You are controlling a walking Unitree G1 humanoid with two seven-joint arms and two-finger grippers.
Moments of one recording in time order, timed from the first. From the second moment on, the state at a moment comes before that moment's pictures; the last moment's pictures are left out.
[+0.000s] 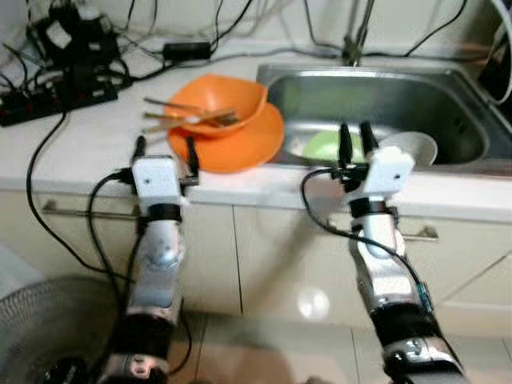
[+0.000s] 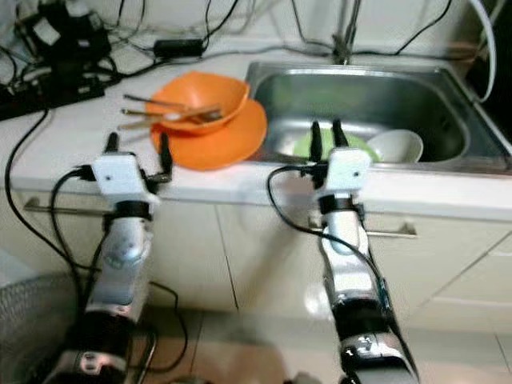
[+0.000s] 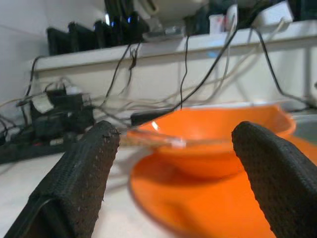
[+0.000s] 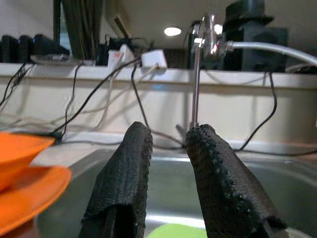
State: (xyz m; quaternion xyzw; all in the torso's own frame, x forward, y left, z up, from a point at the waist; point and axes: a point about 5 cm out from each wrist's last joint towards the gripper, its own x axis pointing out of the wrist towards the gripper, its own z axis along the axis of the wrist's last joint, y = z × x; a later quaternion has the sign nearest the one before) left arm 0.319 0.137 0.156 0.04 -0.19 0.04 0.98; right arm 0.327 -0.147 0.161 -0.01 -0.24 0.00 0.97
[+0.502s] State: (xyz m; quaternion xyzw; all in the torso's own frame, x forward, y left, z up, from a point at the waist) left arm 0.317 0.140 0.158 0.05 -0.20 0.05 0.98; right arm 0.326 -0.146 0.163 -0.01 -0.25 0.00 0.97
